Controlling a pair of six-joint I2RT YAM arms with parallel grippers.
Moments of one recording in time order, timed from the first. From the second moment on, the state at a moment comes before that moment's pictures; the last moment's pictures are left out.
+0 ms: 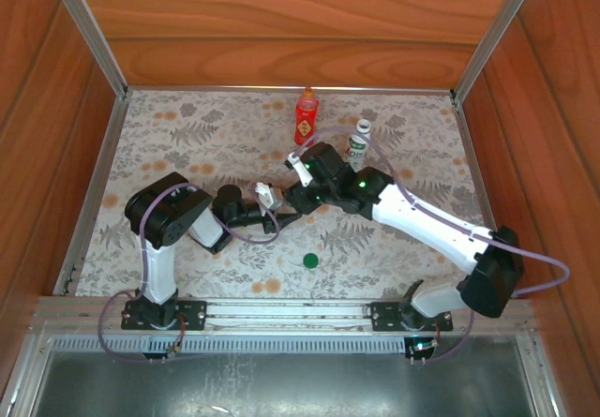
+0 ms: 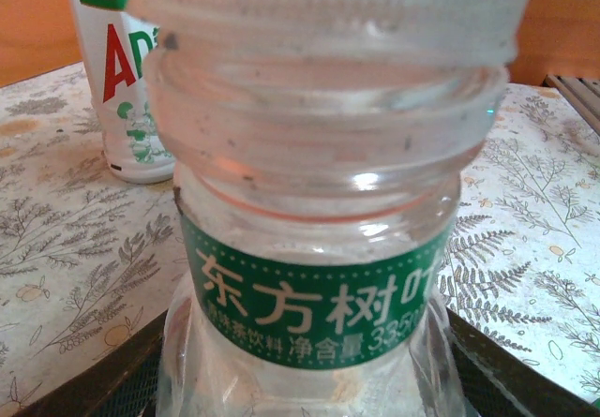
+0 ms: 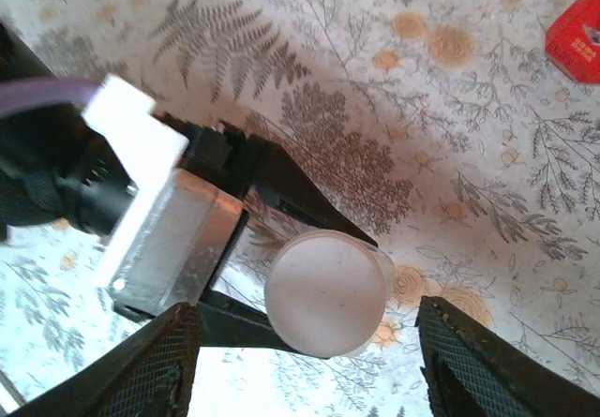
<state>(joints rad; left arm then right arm) -0.64 1.97 0.46 1.34 0.70 0.07 0.91 1.39 1.19 -0.64 0.03 0.15</state>
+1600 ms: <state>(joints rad) -0.65 1.97 0.46 1.34 0.71 0.07 0.84 1.51 1.17 -0.50 -0.05 0.27</state>
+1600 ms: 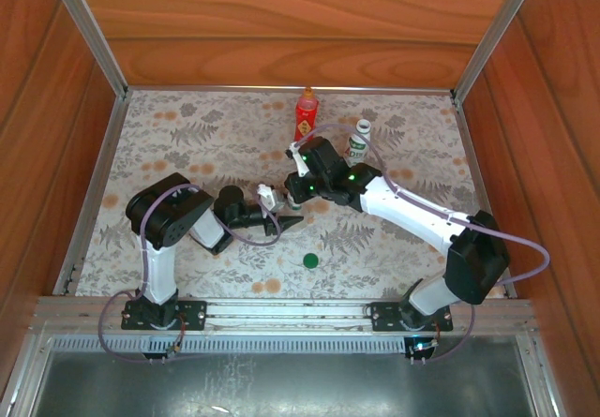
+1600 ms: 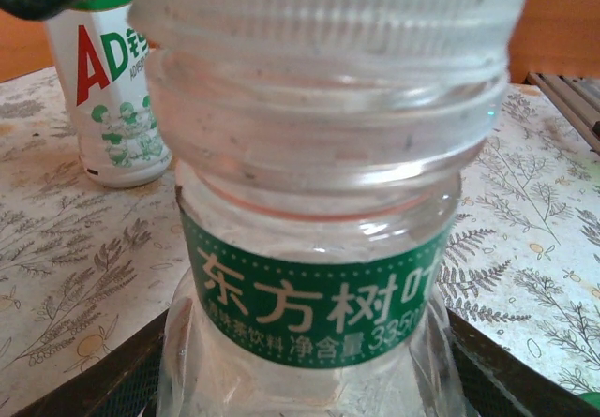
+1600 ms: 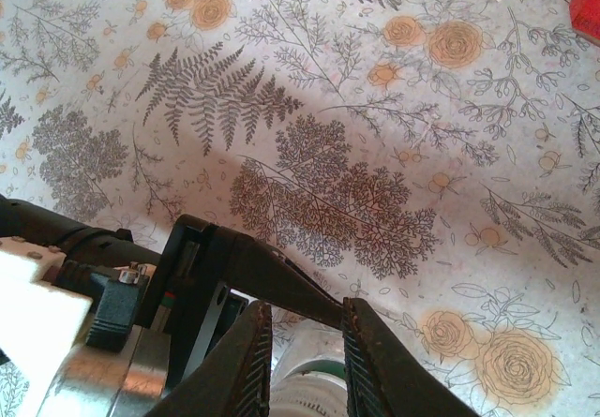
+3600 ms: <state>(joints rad) -0.65 1.97 0.46 1.34 0.72 0.08 0.90 1.53 1.29 -0.77 0.02 0.19</state>
